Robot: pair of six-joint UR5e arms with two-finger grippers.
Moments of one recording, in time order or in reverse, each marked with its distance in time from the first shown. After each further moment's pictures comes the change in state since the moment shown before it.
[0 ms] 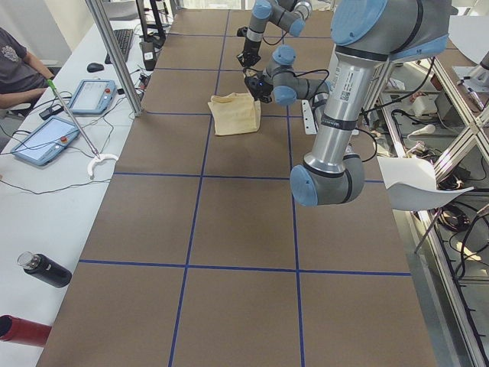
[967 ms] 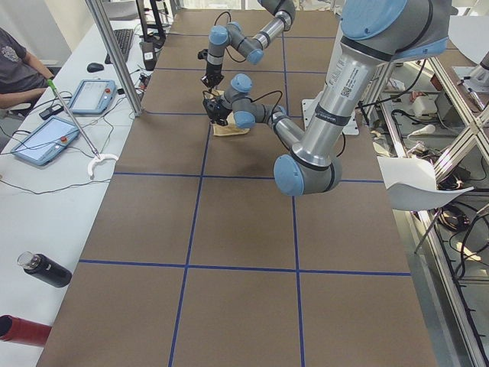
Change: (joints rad) left arm -0.173 -0.115 0.477 -0.324 0.000 0.155; right arm 0.139 0.276 -0.636 0.333 0.111 -0.260
